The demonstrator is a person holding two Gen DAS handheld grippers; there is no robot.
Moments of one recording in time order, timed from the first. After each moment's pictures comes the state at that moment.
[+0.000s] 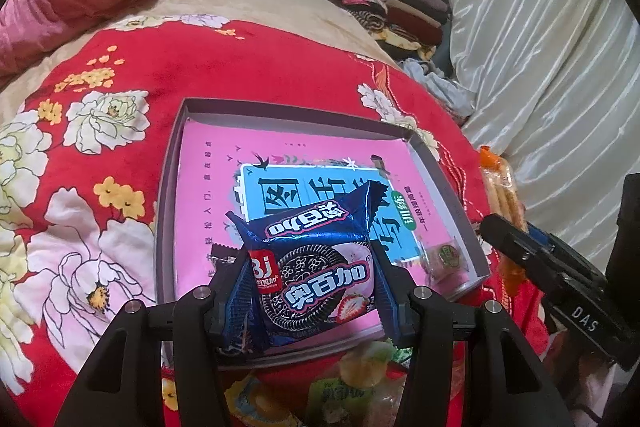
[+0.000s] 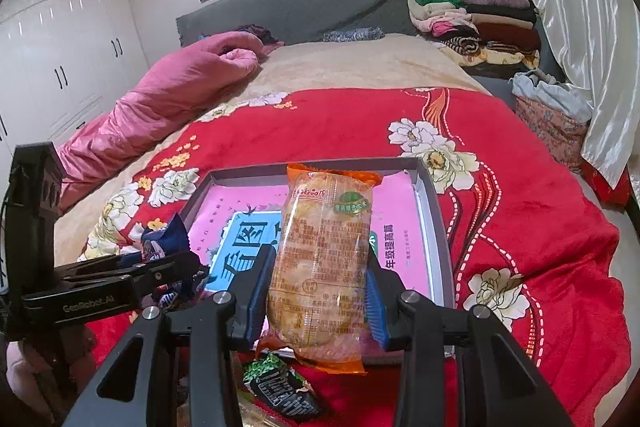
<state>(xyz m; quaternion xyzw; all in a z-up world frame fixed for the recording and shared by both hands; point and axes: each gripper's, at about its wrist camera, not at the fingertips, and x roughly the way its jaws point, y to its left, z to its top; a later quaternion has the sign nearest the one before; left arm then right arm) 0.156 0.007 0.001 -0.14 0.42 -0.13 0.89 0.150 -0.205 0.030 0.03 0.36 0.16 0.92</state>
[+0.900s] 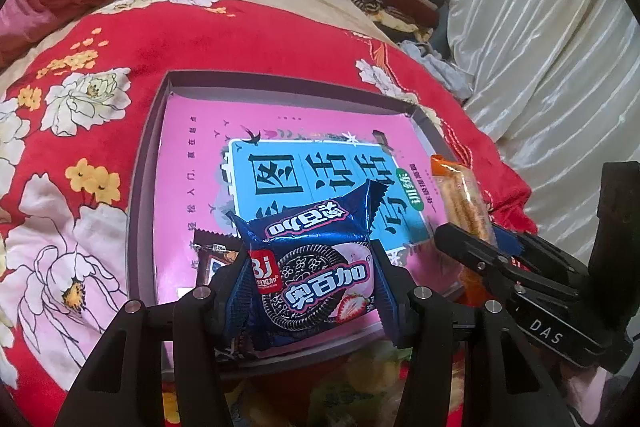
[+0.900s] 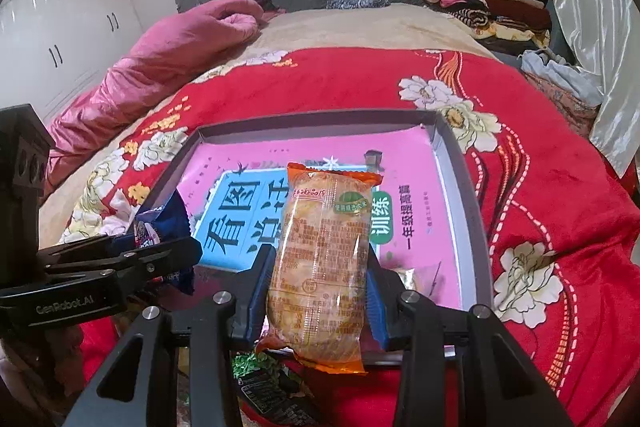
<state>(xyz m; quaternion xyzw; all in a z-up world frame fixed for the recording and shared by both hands) 0.167 -0.002 -0.023 -0.13 0.45 -0.14 0.87 0.168 -0.191 -0.013 0.01 0.41 0.16 0.90</state>
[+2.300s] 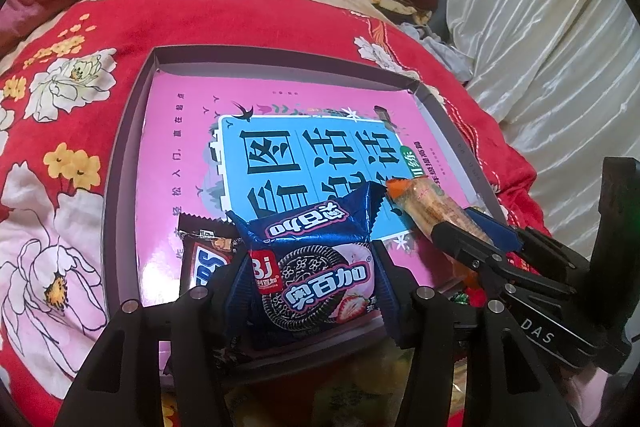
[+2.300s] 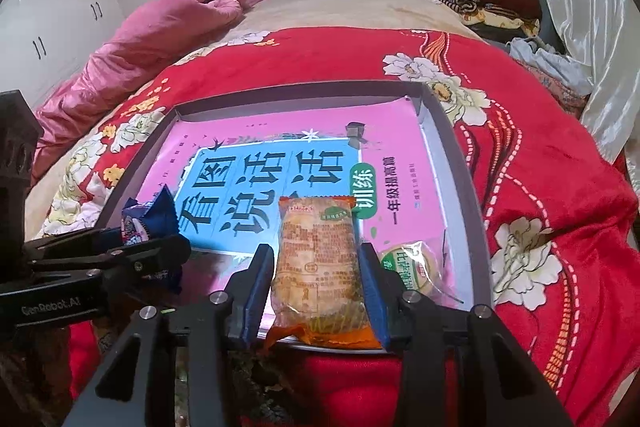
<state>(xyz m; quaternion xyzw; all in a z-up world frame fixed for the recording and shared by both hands) 0.174 -0.010 -0.037 -0.12 0.47 -0.15 0.86 0.168 -0.195 -0.030 0.00 0.44 0.13 0.89</state>
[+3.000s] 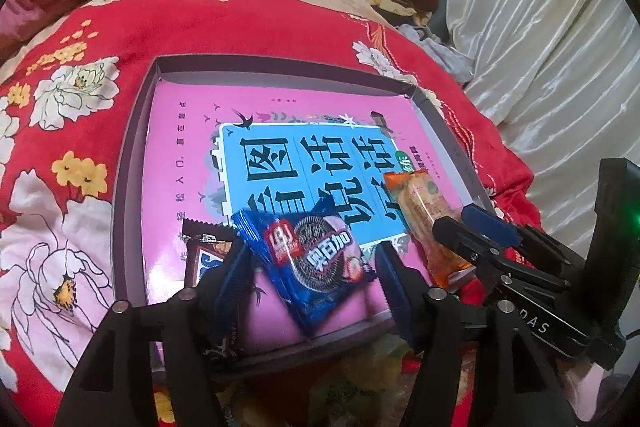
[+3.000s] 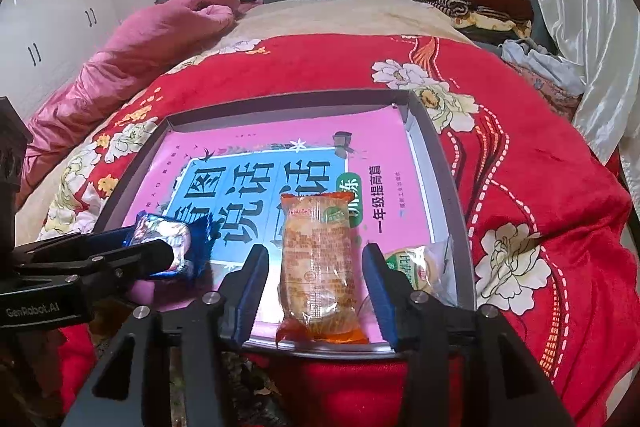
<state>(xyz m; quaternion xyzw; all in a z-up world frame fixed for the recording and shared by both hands) 0.170 -0.007 -0.025 -0.12 0.47 -0.15 0.86 0.170 -0.202 -0.024 0.01 0.43 0.12 0.90</state>
